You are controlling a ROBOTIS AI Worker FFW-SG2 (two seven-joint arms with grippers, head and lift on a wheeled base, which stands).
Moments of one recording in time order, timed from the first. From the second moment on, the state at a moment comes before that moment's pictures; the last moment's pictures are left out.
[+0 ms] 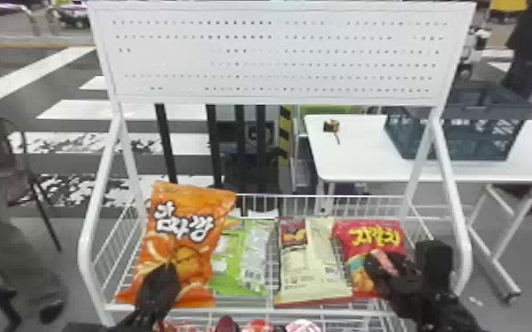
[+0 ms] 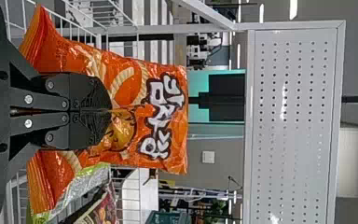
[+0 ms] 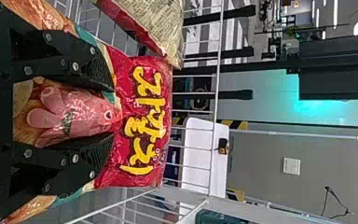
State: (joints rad) left arm 0.49 0.18 -0.13 -2.07 0.09 0.03 0.12; right arm -0.06 0.00 -0.09 -1.47 0.11 0.30 0.23
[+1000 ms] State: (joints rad) left arm 0.50 0.18 -0.14 -2.08 0.09 0.03 0.12; right arm 0.18 0.00 -0.08 -1.91 0.00 0.31 0.20
